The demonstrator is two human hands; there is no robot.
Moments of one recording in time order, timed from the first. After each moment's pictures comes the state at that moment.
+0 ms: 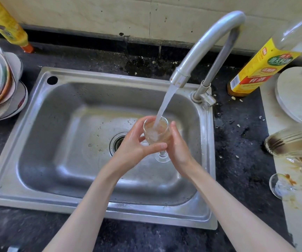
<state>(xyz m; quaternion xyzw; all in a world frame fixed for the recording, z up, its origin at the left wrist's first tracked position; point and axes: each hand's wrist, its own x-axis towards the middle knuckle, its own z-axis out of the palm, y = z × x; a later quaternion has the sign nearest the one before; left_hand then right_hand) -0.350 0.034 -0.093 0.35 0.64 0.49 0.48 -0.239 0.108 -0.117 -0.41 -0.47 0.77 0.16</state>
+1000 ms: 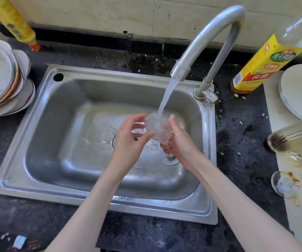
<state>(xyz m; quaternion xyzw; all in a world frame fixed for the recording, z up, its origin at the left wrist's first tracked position) -0.344 0.026 -0.096 0.34 0.73 0.51 0.30 -0.236 0.113 -0.102 -0.47 -0.46 0.75 0.10</state>
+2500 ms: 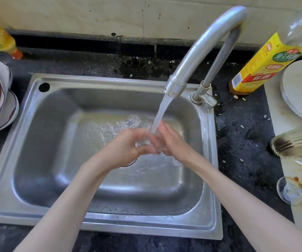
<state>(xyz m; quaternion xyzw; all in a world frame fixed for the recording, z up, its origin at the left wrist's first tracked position) -0.378 0.057 -0.069 0.52 0.69 0.26 0.44 -0.248 0.139 -0.107 -0.40 -0.62 0.67 0.04</state>
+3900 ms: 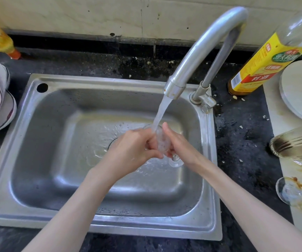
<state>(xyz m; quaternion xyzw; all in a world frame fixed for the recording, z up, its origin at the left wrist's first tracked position) -0.365 0.058 -0.073 0.55 0.72 0.23 0.35 -0.234 0.141 -0.108 -0.38 -0.61 0.69 0.03</state>
